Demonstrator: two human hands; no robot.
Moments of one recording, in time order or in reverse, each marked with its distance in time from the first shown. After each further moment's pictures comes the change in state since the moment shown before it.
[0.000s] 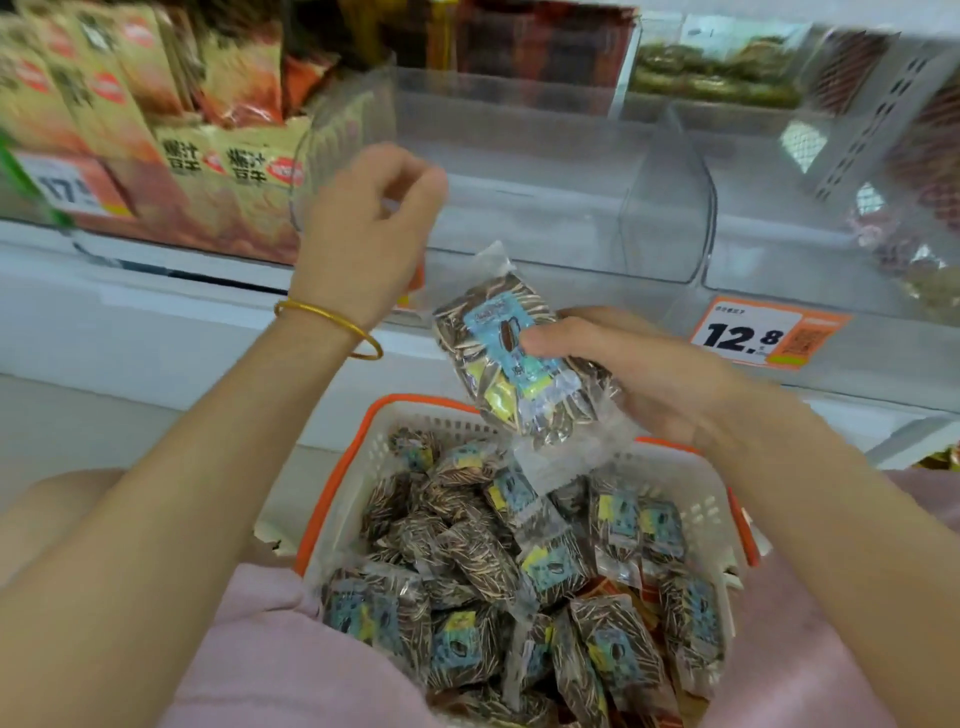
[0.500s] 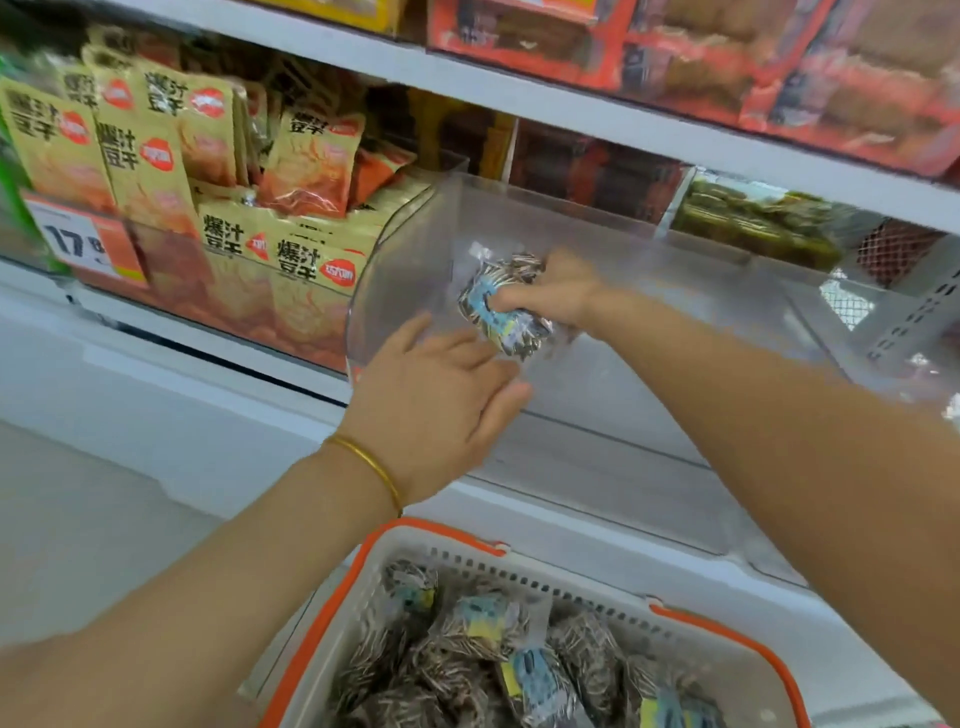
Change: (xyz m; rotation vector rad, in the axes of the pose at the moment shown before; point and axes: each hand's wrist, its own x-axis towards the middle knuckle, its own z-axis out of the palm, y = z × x) left_hand 0.031 -0.076 0.013 0.648 -0.206 0.401; right_hand 0.233 -0.104 -0.028 -0.620 0.366 -0.073
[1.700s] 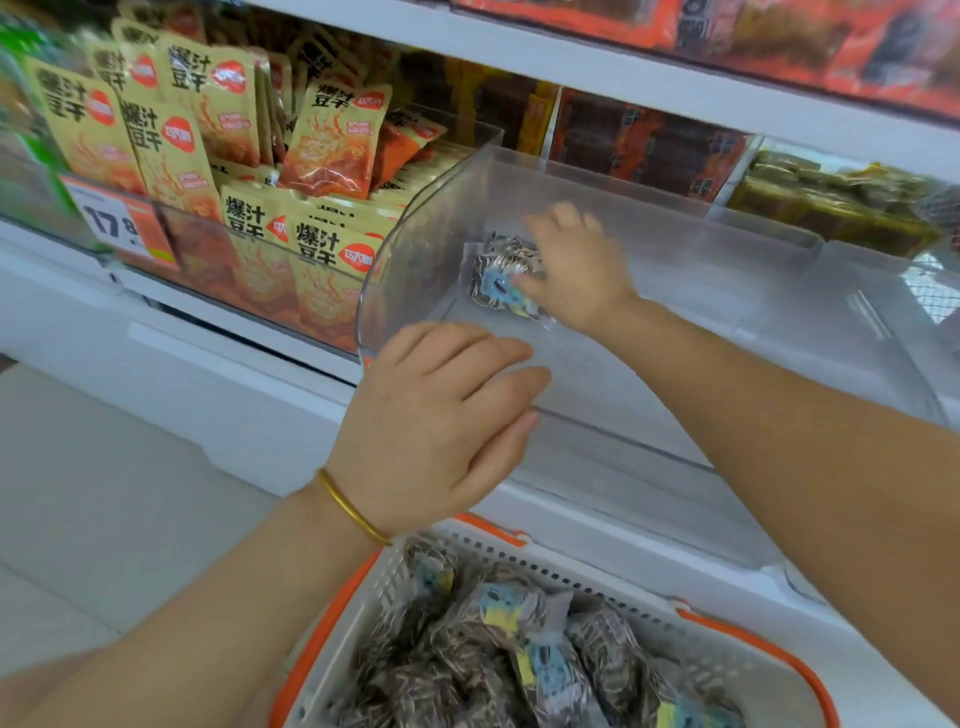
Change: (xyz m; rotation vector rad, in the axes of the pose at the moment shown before) left_hand -0.014 -0.001 -0.006 -0.040 0.199 0.171; right_hand 0.036 0.013 0.021 -0.635 0.264 -0.468
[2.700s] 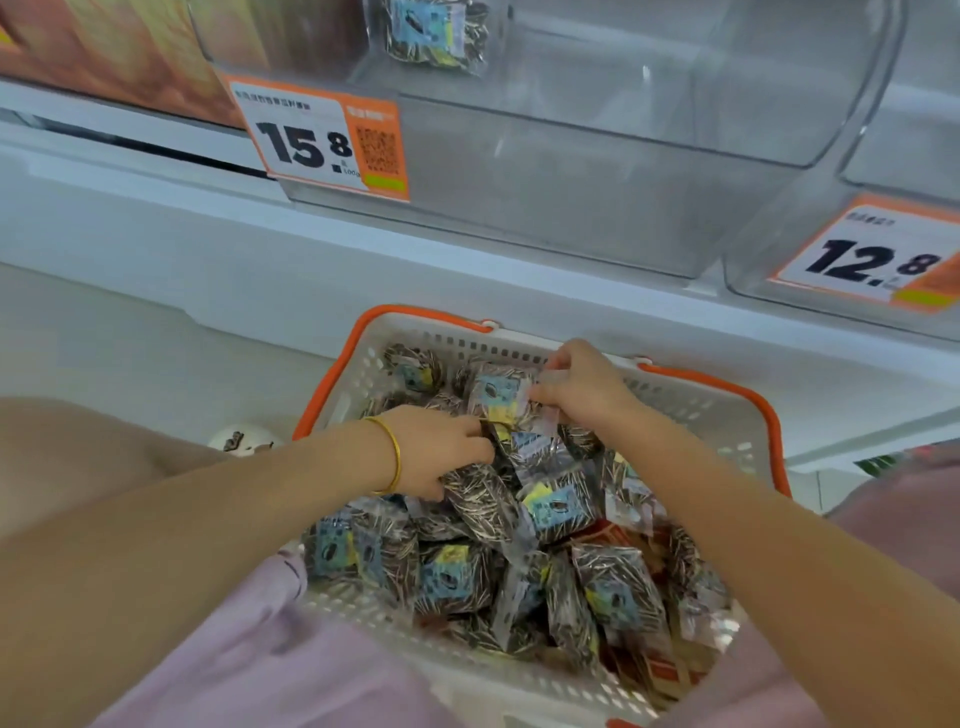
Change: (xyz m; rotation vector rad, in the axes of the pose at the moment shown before) left_hand -0.128 0.094 0.093 -0.125 -1.493 0.206; right_hand -0.277 -0.006 0.110 0.889 -0.521 0.783
